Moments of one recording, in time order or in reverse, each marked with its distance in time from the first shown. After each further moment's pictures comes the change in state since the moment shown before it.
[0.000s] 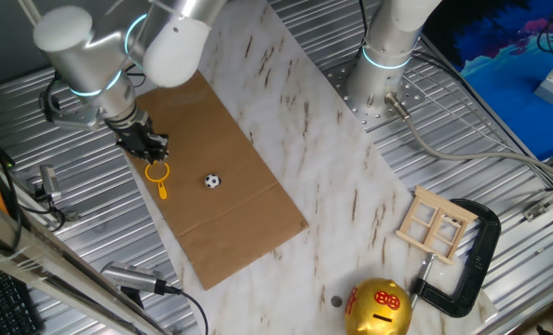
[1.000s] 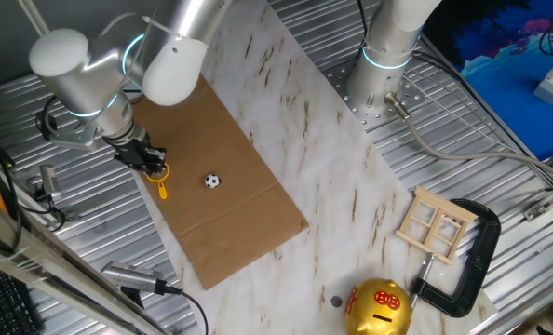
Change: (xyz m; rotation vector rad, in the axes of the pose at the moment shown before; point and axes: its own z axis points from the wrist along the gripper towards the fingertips) arm -0.015 0.002 0.011 0.000 0.010 -0.005
